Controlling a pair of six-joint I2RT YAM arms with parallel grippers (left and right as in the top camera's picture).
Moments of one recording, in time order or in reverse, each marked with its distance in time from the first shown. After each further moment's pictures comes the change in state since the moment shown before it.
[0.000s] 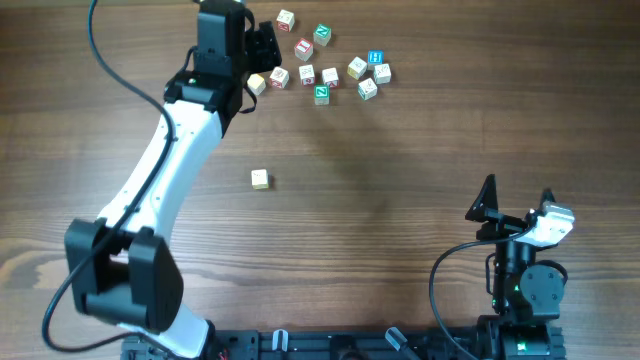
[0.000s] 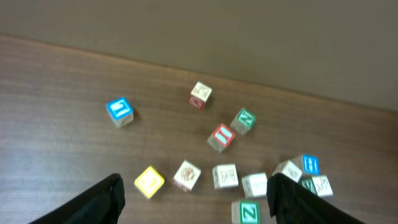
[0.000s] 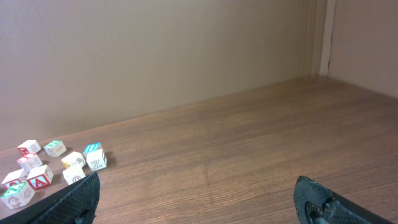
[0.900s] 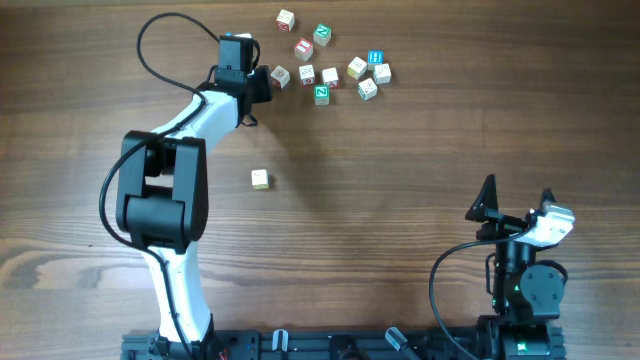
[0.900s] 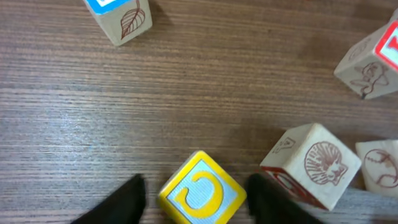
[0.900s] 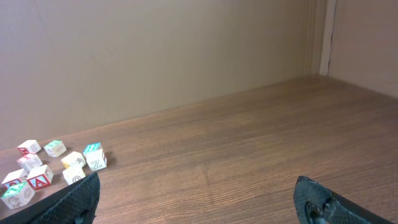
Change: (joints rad) left arm 0.072 0.425 -0.001 0.150 0.025 0.119; right arm 0.000 0.000 0.000 0.000 0.000 0.000
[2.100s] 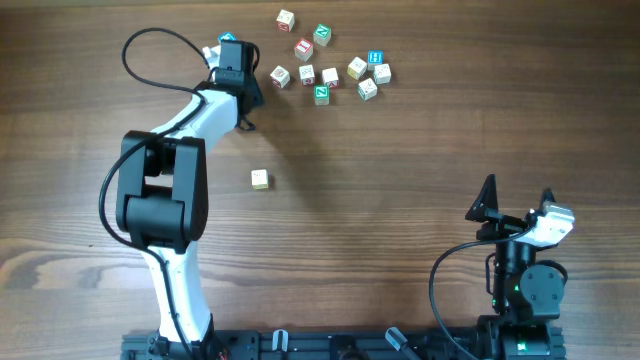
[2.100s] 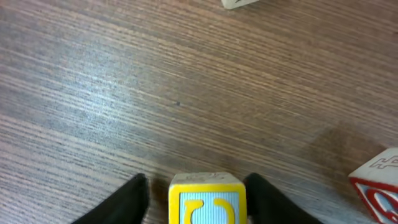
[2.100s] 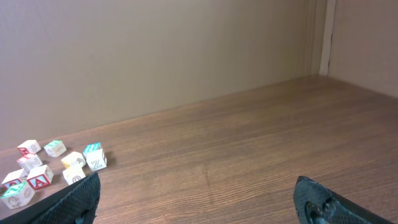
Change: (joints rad) left arm 0.001 0.002 0.009 -0.124 -0.185 -0.227; right arm 0.000 0.000 0.000 0.000 0.000 0.000
